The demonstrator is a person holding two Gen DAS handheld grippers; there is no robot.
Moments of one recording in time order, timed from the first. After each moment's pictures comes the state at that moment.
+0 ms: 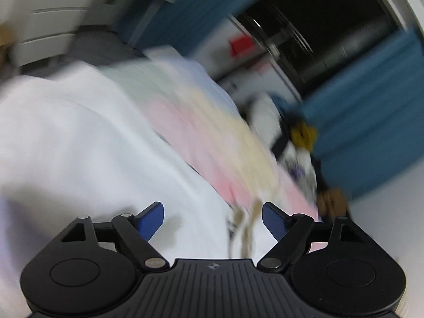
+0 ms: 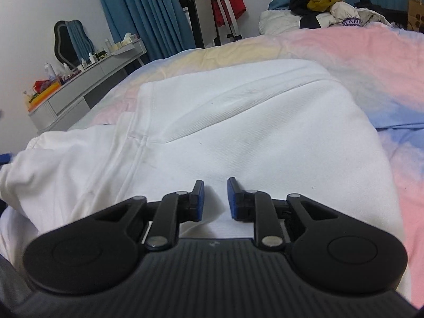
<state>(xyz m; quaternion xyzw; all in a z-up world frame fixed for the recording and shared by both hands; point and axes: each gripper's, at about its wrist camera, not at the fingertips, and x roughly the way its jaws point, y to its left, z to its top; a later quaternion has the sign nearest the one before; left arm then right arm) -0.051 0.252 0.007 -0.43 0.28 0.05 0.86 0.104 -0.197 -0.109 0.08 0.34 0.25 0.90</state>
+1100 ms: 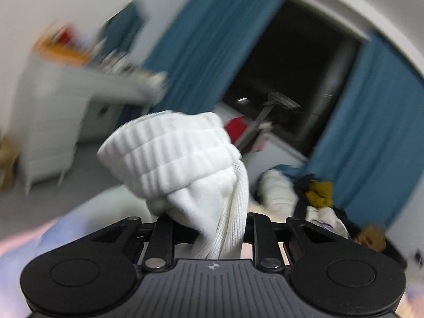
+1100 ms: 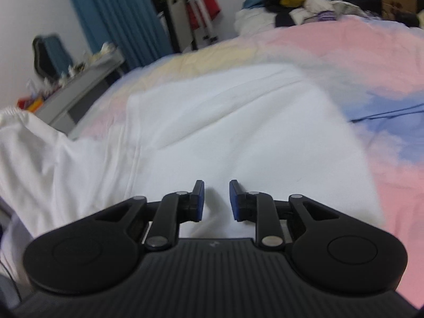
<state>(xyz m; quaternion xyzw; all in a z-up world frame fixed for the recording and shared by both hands) -0.007 0.171 0.067 -0.22 0.10 0.11 0.96 0.090 -0.214 -0.092 0.13 0.35 0.19 0.91</state>
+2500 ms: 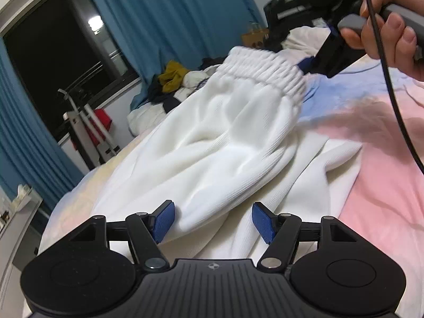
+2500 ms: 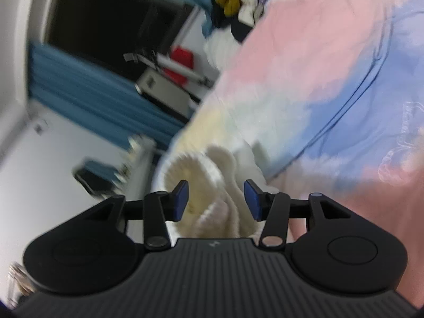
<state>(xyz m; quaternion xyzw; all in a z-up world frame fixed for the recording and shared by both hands) 0.014 -0.142 -0.087 0.28 0.23 -0.12 0.92 0.146 -0.407 -0.078 0.43 0.35 0.22 0.80</state>
